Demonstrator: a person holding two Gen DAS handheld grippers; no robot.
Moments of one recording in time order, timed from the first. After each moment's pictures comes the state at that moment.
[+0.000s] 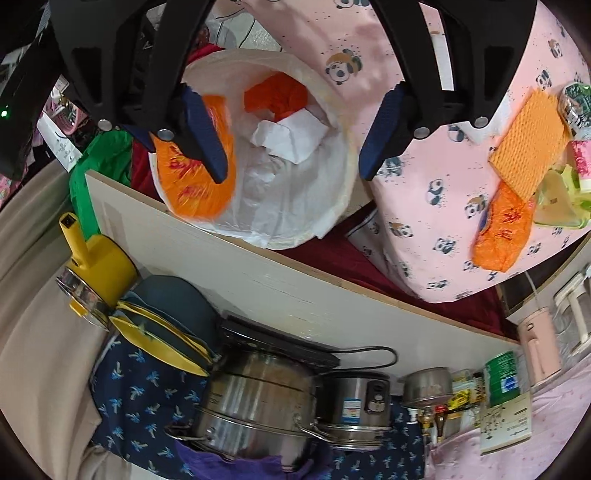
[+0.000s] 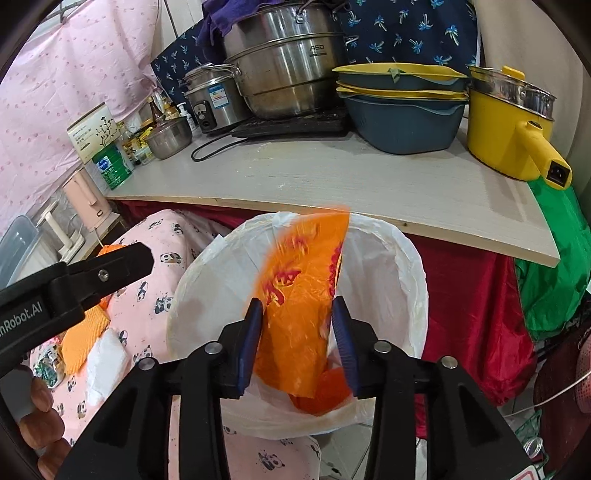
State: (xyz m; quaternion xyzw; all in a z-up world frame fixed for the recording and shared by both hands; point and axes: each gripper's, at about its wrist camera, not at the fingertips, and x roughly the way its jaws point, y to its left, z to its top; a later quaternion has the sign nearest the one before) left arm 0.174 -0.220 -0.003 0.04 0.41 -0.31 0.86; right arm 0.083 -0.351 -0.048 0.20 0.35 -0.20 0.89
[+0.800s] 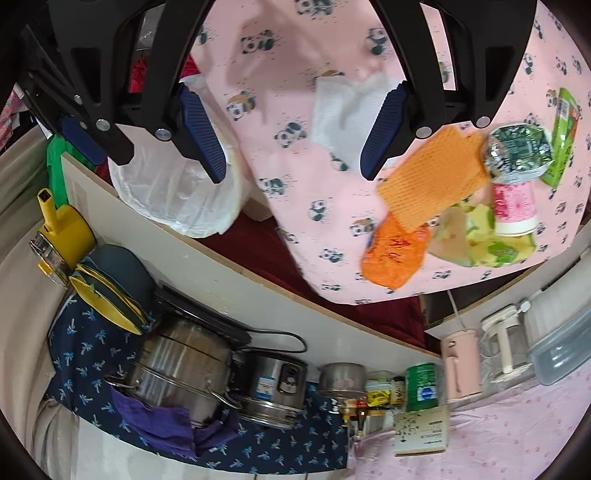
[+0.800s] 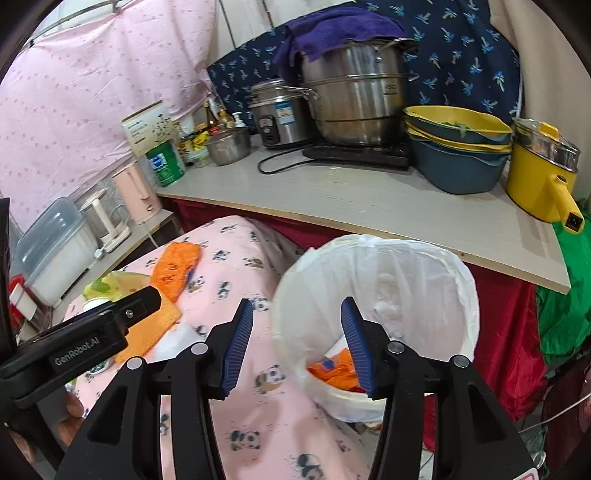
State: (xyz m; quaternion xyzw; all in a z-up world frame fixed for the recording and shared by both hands) left arm 0.163 -0.098 0.017 0.00 0.39 -0.21 0.90; right arm 0.081 -0.262 0.009 0.17 0.32 -0.13 0.92
